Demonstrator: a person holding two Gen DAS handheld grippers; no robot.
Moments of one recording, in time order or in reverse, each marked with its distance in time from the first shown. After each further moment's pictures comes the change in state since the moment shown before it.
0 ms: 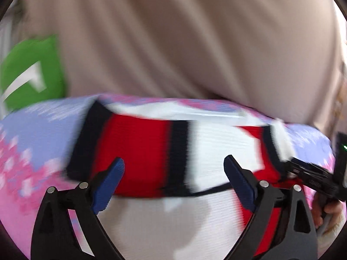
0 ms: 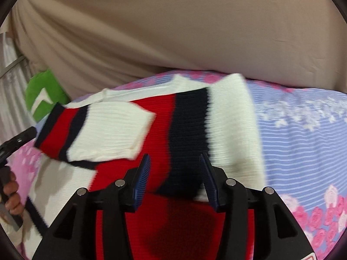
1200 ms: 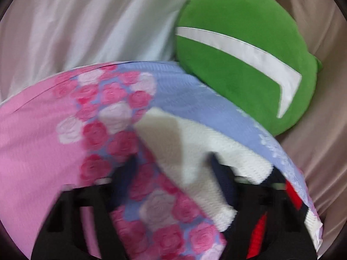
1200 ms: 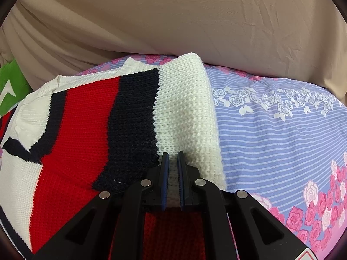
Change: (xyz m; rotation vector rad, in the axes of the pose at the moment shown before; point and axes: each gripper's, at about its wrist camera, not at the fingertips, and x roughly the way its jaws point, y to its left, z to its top) left arm 0.019 0.440 0.026 -0.723 0.011 0.417; right arm 0.019 -0.041 -0.011 0.006 0.034 -0.281
